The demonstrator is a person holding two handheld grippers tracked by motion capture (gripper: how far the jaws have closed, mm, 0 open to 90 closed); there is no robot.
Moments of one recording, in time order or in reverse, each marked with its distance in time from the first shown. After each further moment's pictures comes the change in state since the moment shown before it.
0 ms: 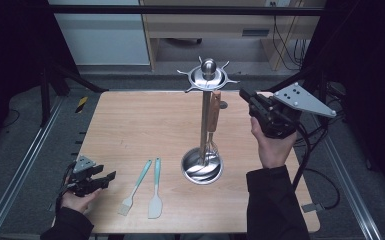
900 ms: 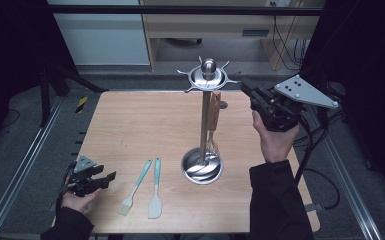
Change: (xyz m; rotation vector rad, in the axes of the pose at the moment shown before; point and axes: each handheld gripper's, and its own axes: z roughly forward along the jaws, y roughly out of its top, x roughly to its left) left arm 0.000 0.000 0.001 0.009 -0.004 -0.002; right arm -0.006 0.010 0.006 0.007 0.003 -0.021
